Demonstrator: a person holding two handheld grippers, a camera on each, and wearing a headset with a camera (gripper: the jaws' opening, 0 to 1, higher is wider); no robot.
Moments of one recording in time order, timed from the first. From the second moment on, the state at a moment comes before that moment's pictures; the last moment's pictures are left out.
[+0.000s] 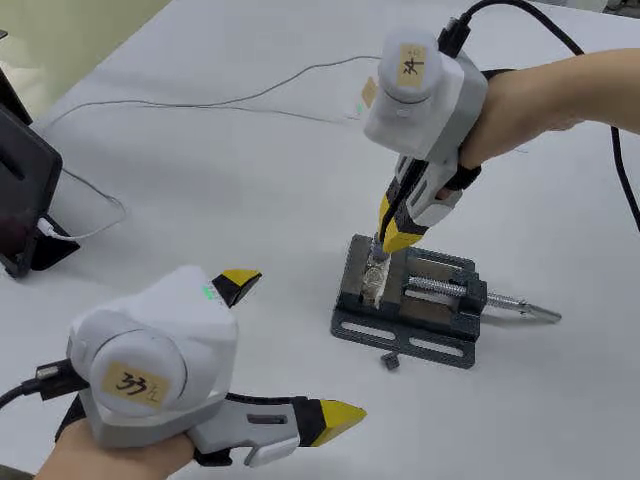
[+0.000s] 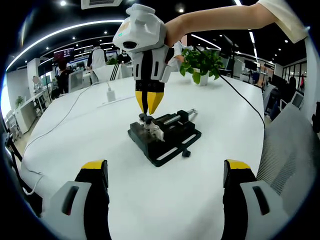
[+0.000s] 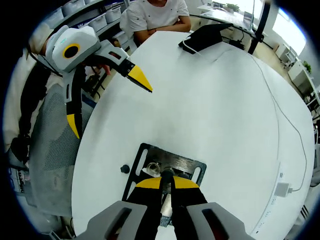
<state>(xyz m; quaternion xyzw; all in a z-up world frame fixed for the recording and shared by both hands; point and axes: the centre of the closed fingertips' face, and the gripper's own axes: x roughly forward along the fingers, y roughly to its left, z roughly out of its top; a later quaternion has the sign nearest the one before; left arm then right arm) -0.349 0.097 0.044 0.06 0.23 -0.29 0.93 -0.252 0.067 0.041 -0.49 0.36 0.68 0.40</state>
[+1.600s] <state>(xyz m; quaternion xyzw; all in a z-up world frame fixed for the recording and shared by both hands) -0.340 0.101 0.035 0.03 0.24 -0.28 0.93 -0.252 0.071 0.026 -0.53 0.37 0.65 0.39</state>
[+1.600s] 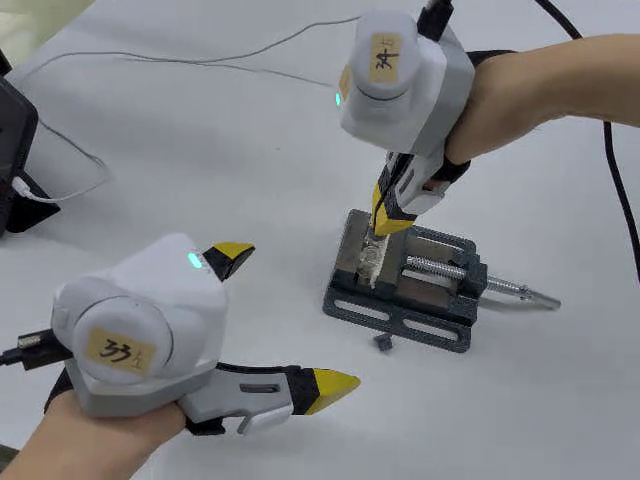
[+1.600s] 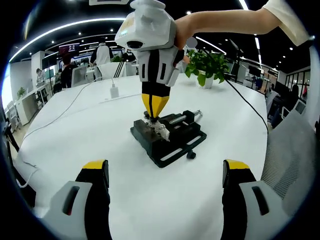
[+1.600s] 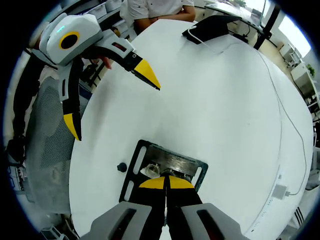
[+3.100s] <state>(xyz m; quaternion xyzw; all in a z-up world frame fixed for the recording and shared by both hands) -0.339 0.104 0.073 0.05 0.20 -0.27 0.94 -0.251 0.066 0.029 -0.47 0.35 0.65 0.48</state>
